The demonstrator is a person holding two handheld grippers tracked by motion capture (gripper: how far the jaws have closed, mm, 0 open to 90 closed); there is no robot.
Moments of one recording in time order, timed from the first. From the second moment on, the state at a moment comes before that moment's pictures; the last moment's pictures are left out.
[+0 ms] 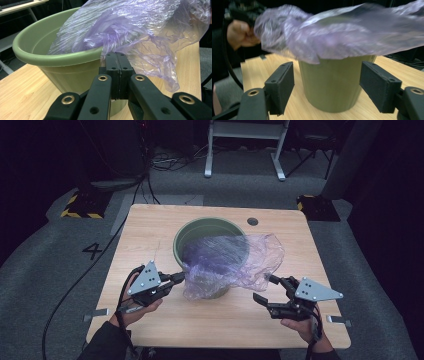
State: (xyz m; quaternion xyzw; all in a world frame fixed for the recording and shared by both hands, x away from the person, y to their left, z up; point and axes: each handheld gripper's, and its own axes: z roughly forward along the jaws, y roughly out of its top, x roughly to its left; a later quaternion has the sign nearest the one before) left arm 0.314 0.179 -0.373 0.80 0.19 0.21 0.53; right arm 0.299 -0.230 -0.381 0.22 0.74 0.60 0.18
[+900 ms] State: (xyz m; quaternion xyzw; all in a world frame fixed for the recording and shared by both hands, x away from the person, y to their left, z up) left arm 0.290 0.179 -0.351 0.80 0.16 0.21 0.54; right arm 0.303 -0.219 -0.377 0.21 0.74 0.60 0.21
